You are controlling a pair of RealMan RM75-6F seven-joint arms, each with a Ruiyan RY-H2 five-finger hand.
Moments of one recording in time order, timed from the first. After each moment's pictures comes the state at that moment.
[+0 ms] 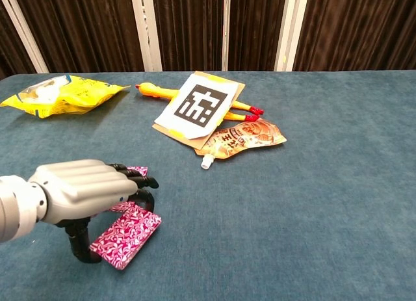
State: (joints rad) left arm -0.83 -1.55 0.09 -1.97 0.72 1.15 1.05; right arm 0.10 -1.07 0.03 -1.68 -1.48 1.39 0.03
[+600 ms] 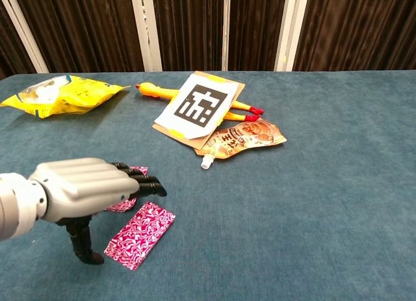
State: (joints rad) left arm -0.84 -1.53 0.09 -2.00 0.74 1.17 1.02; right arm 0.10 -1.07 0.04 -1.68 -1.48 1.39 0.03
